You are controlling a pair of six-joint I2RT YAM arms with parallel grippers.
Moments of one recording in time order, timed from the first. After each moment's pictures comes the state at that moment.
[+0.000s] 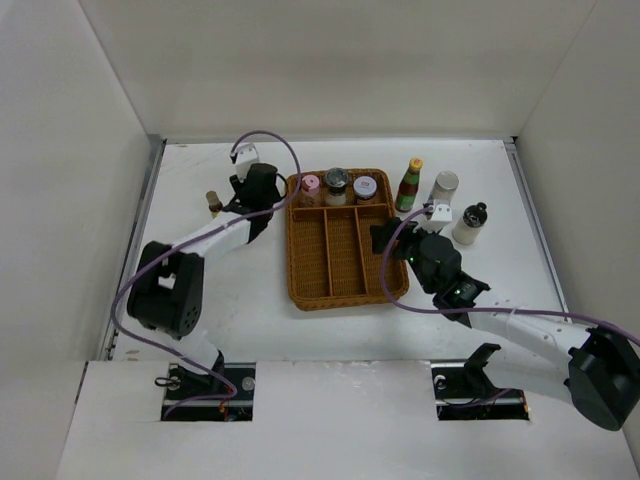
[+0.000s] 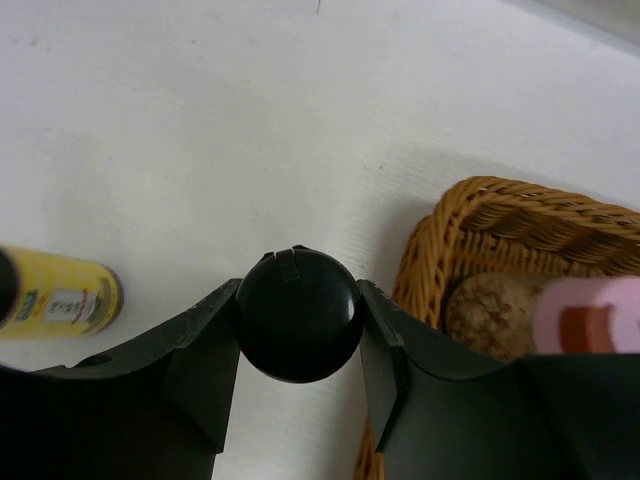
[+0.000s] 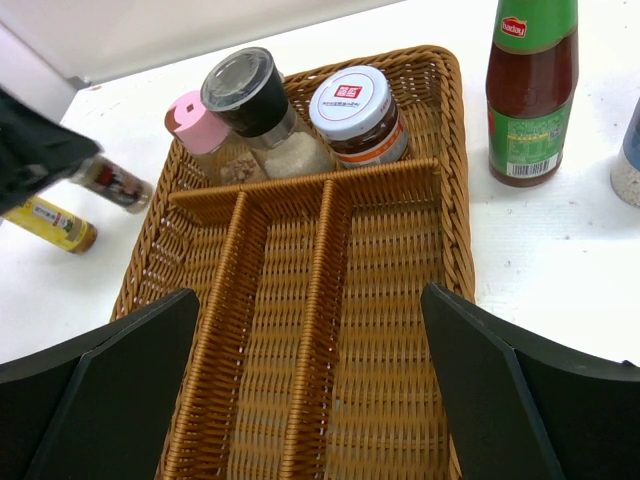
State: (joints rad) left arm -0.37 1.70 1.08 0.07 -0.53 -0.50; right arm 0.71 1.07 0.51 0.41 0.44 0.47
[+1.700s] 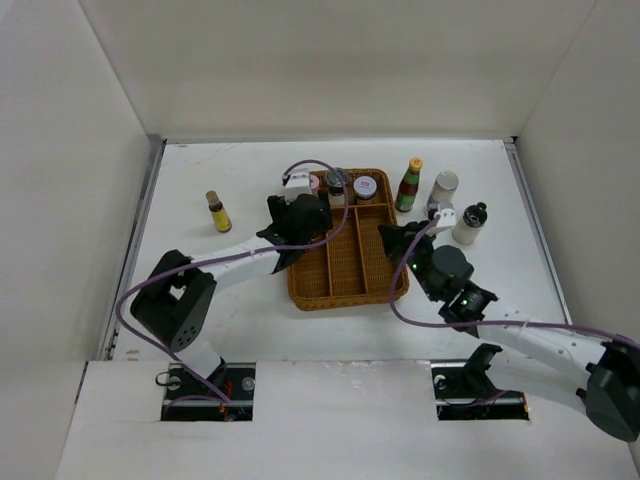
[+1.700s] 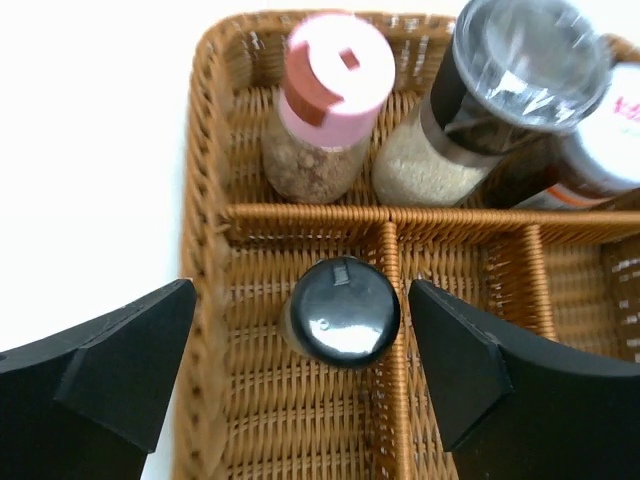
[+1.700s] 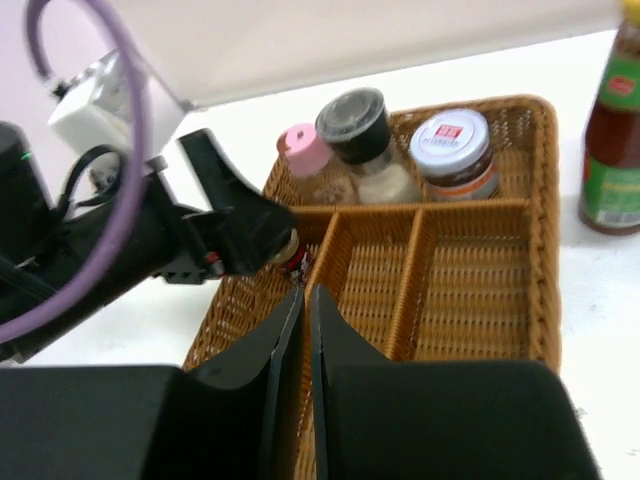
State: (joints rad) left arm -0.69 1.63 0.96 0.15 -0.59 -0.48; right arm 0.79 0.99 0.49 0.50 0.40 0.44
